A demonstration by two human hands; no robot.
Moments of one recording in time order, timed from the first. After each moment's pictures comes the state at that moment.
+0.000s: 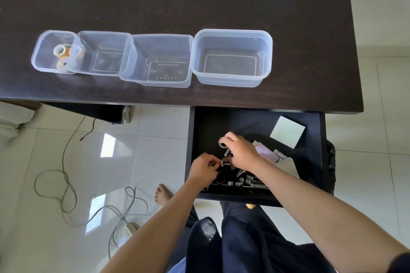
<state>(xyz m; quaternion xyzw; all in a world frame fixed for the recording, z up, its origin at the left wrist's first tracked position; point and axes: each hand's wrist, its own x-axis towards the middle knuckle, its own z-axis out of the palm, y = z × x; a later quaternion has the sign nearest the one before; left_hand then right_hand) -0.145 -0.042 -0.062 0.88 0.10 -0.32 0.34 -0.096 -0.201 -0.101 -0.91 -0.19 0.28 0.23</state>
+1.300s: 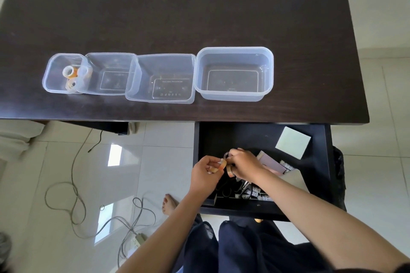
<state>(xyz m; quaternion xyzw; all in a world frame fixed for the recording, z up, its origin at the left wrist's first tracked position) -0.129 -0.040 -0.029 0.83 0.21 -0.22 0.47 -0.092 -0.193 -0.099 -0.90 -0.18 0.30 0.25</state>
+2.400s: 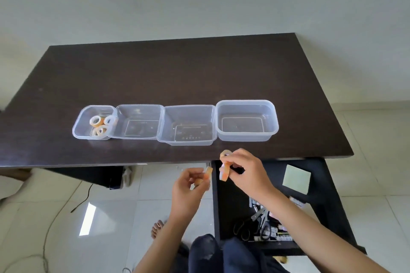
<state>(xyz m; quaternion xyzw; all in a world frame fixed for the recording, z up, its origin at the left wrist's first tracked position) -0.095 0.046 0.063 0.74 0.16 -0.09 0.64 -0.065 -0.135 0.050 -0.87 -0.10 -0.07 0.47</state>
